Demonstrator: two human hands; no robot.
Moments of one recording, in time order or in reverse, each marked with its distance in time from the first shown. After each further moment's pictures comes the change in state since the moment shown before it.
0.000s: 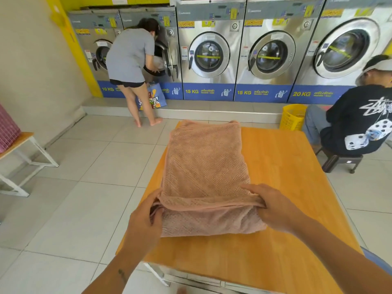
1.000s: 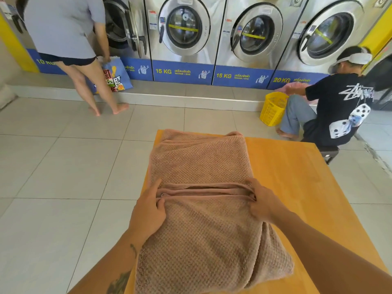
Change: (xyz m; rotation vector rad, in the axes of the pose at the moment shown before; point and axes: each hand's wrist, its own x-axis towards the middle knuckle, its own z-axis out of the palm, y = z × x) left_hand 0.274 -0.141 0.103 0.141 -0.375 -0.266; right_hand 0.259 0.070 0.012 -0.086 -0.089 0.581
